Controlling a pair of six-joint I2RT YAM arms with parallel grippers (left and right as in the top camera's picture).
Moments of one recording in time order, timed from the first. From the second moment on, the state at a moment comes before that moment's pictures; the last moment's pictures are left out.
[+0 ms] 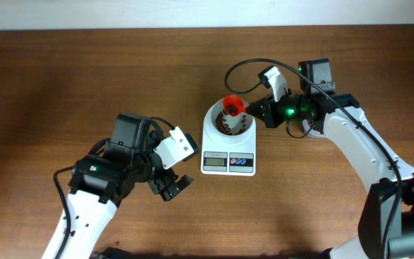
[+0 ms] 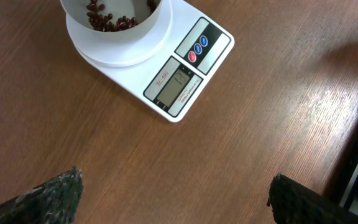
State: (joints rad) left arm -0.30 1.12 1.02 -0.98 0.38 0.63; right arm 0.17 1.72 1.22 -0.49 -0.76 -0.20
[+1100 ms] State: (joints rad) left arm -0.30 1.12 1.02 -0.98 0.38 0.63; right arm 0.17 1.71 1.22 -0.50 -0.76 -0.24
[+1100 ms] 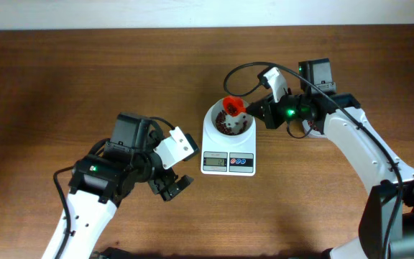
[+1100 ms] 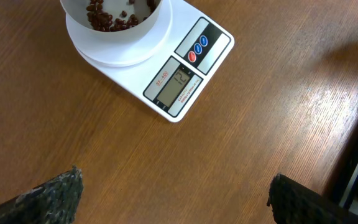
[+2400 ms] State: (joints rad) left arm -0.30 1.12 1.02 -0.98 0.38 0.63; right arm 0.17 1.66 1.22 -0.56 -0.70 -0.36
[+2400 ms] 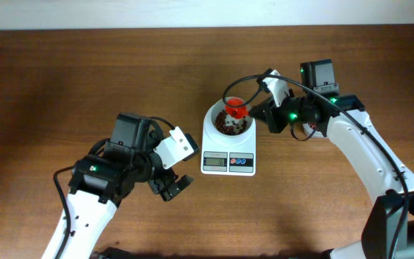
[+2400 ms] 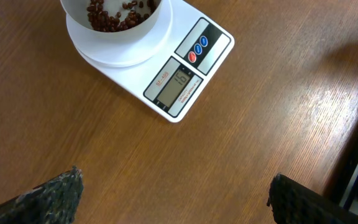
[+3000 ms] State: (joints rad) left arm -0.30 1.12 1.02 -0.98 0.38 0.63; right arm 0.20 1.65 1.22 -0.58 -0.63 -0.42
